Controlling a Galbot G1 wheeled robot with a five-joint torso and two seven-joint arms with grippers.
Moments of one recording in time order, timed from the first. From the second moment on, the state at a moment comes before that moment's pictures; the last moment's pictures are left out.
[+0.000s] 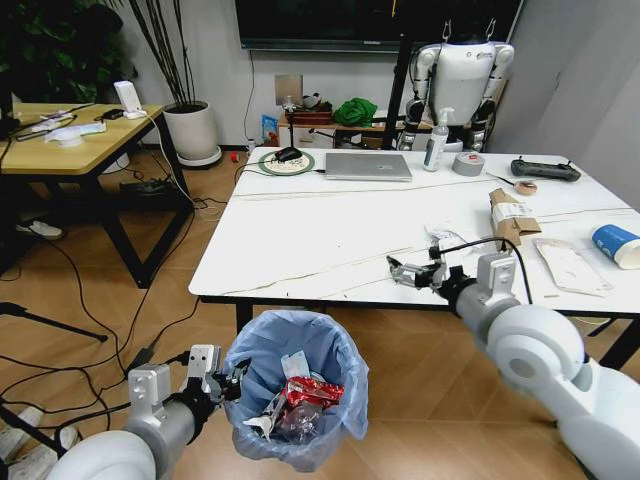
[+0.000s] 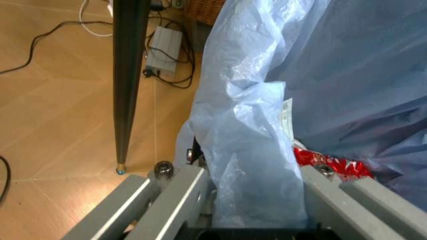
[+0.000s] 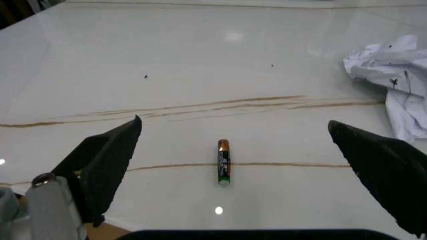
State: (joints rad) left arm 1.66 -0.98 -0.53 -2.50 -1.02 0.74 -0.47; right arm -0.97 0.79 0.18 2.22 1.05 -0.64 0.57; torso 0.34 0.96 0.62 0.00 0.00
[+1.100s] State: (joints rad) left arm 1.63 -0.97 -0.51 -2.50 -1.00 0.74 -0.44; right arm -0.96 0.87 0.11 2.11 1.01 -0.66 0.58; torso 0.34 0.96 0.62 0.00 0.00
